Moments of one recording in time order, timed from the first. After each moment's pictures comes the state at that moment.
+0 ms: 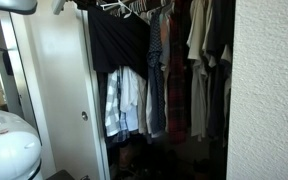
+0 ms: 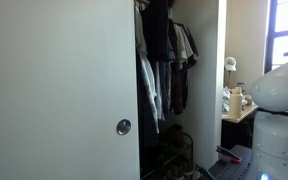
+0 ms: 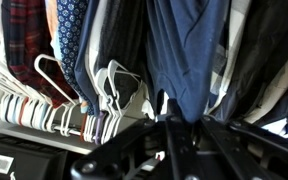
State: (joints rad) arm -0.01 -0.88 0.27 -2.12 -0.38 2.40 0.37
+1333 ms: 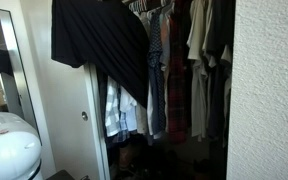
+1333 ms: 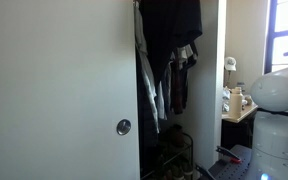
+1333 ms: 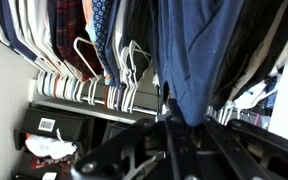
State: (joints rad) arm -0.01 -1.15 0.27 -2.12 -0.26 2.24 0.27
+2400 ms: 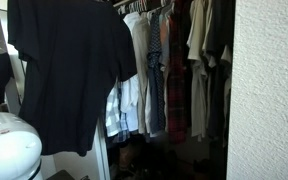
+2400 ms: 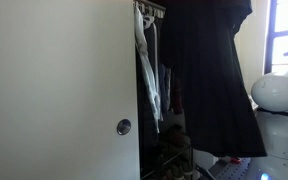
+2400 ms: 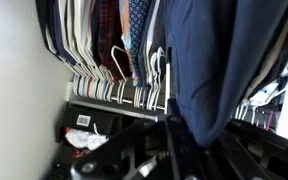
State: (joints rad) arm 0.00 -1.31 0.22 -2.07 -0.25 2.02 0.19
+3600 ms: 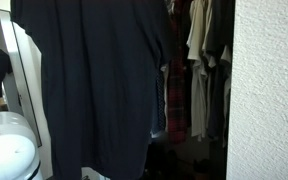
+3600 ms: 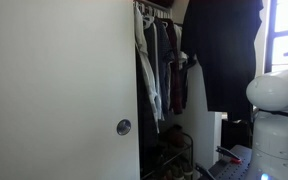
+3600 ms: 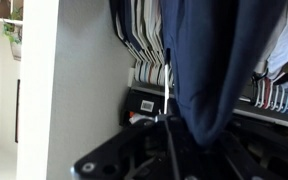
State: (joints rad) arm -0.12 -1.30 0.06 -2.07 -0.39 2.15 0.14
